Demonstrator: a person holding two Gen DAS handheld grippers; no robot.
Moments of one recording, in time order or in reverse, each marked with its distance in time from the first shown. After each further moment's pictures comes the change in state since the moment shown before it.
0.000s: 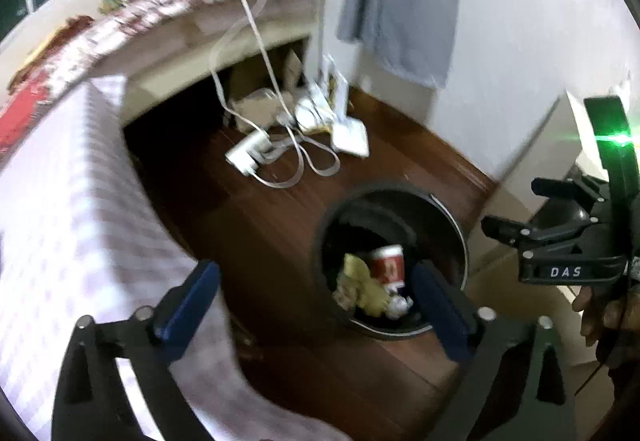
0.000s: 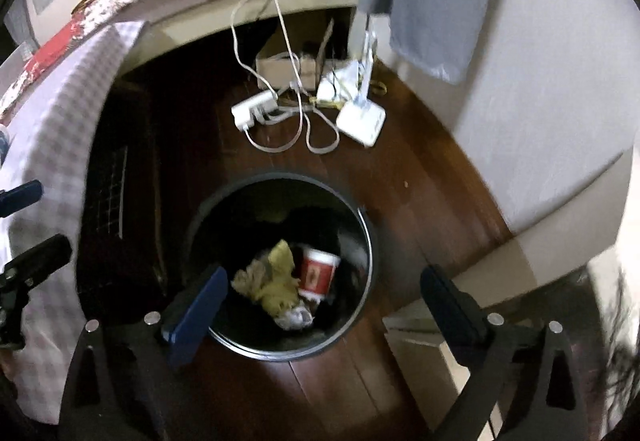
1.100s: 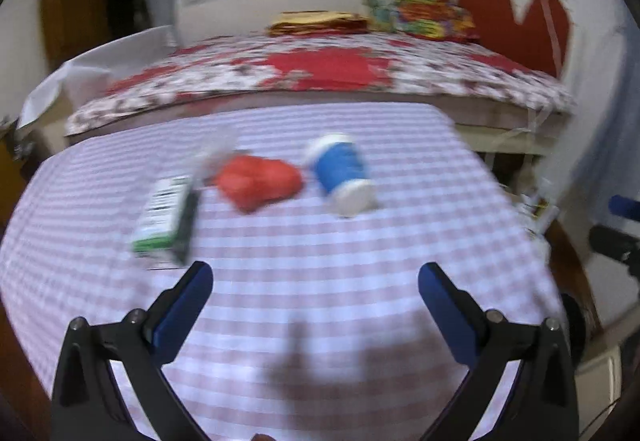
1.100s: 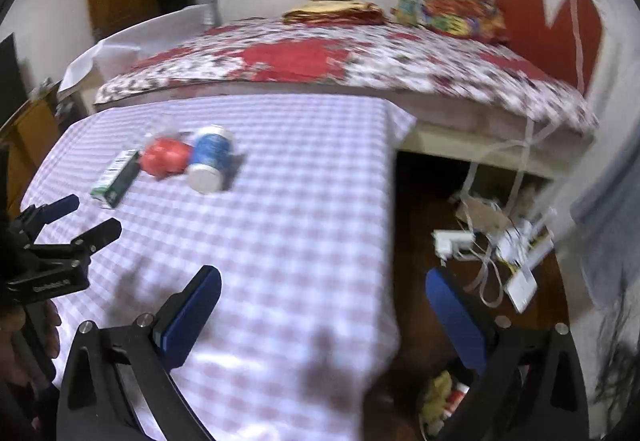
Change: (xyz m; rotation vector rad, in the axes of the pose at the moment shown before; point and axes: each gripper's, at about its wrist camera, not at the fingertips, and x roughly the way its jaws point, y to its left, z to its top) left arm -0.174 0.273 -0.131 -0.551 -0.195 0.544; right arm -0.119 0.334 0.071 -0.477 -0.250 0.398
